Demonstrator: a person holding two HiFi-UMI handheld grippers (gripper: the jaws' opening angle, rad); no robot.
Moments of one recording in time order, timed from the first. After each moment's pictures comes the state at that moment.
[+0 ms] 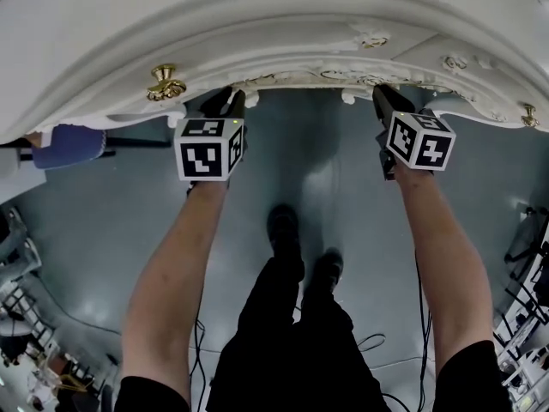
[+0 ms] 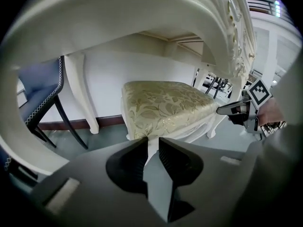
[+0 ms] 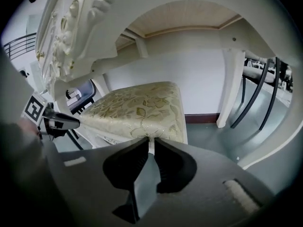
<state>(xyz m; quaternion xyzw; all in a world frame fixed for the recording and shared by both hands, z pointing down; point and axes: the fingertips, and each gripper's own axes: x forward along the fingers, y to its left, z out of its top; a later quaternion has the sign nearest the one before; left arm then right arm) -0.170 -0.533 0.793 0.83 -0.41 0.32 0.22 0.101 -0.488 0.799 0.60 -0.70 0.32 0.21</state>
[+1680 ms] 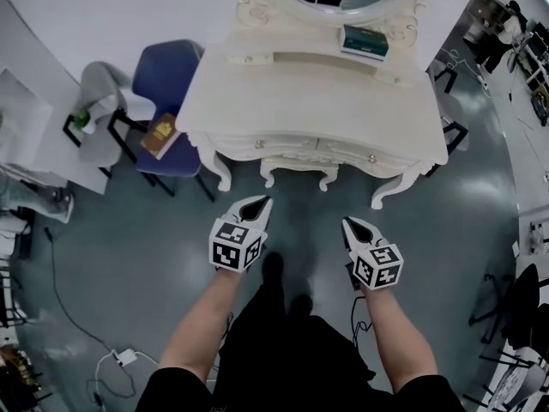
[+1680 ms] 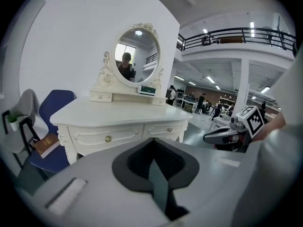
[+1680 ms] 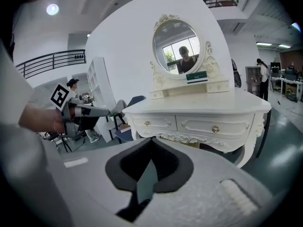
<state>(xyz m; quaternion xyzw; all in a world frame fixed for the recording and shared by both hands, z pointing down) -0.161 -0.257 0.370 0.89 -0.39 0.17 0.17 0.021 -0.198 0.412 0.51 -0.82 0.23 0.13</state>
